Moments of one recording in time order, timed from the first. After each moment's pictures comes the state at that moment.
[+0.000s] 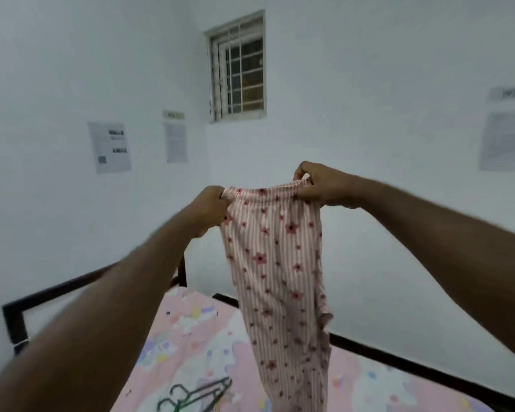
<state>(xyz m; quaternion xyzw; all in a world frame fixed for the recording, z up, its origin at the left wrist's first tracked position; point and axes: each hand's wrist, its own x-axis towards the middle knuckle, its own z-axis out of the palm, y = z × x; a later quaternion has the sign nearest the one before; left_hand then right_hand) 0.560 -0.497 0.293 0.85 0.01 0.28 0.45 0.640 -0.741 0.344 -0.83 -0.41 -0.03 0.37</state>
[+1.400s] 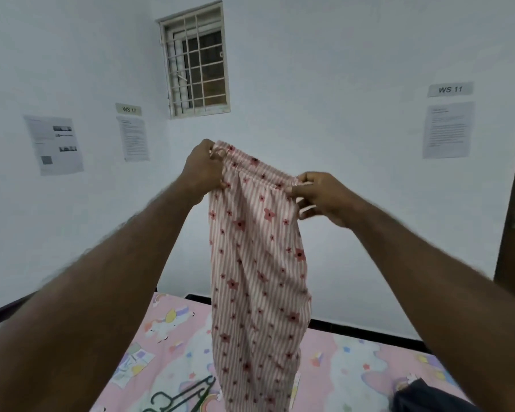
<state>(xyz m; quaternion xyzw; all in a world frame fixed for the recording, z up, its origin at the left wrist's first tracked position) 0.588 -0.510 0.341 0.81 -0.01 0.37 0.45 0.622 -0.748 0.296 -0.74 -0.27 -0.01 0.61</state>
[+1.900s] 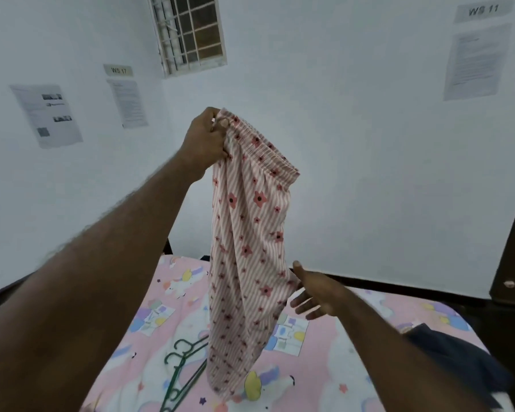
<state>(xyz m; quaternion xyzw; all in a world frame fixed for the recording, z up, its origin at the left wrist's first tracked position) 0.599 -0.536 0.307 0.80 -0.08 0.34 0.49 0.608 -0.752 0.050 -0.78 0.00 0.28 0.56</state>
